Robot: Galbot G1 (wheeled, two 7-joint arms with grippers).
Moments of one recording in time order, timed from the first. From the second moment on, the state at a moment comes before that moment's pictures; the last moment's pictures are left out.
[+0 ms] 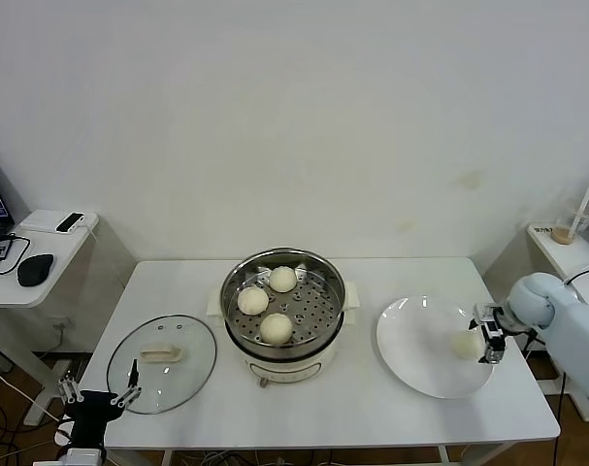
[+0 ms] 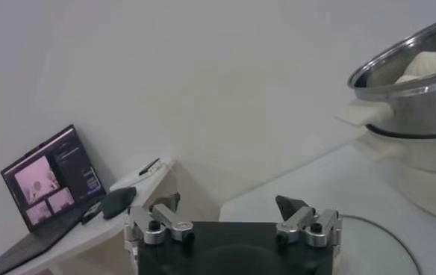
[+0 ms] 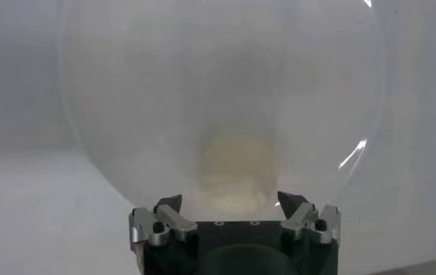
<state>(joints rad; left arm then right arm) 1.79 -1.26 -0.75 -2.14 0.13 0.09 -0.16 -0.36 0.63 -0.34 1.19 -0.41 -0.14 -1.12</state>
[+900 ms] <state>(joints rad) 1.79 -1.27 -0.75 -2.15 0.13 0.09 -0.16 -0.18 0.58 -0.46 1.28 -0.34 -0.19 -1.17</state>
